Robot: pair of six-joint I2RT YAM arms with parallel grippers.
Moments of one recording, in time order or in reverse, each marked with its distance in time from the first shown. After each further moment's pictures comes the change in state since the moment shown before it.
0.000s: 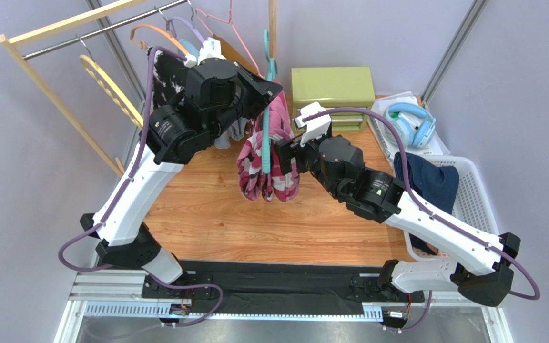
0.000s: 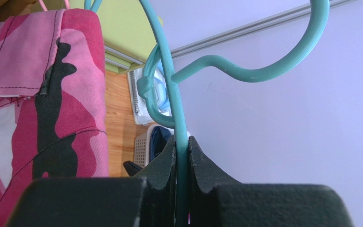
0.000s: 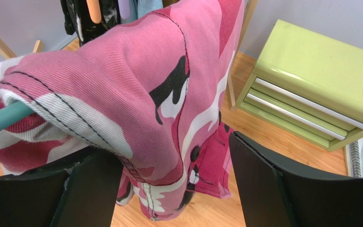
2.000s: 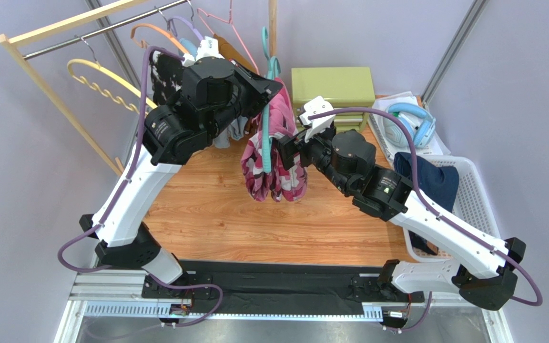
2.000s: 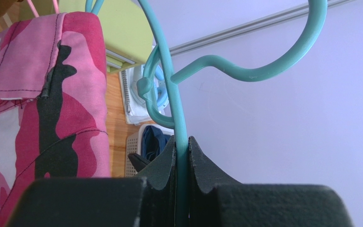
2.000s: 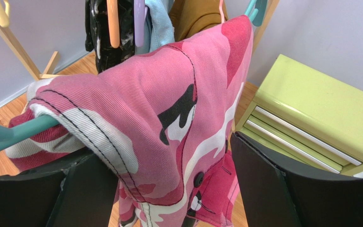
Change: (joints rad) left arm -0.003 0.000 0.021 0.000 0.005 -0.021; right arm -0.047 -0.026 0.010 0.070 -0.126 -0.107
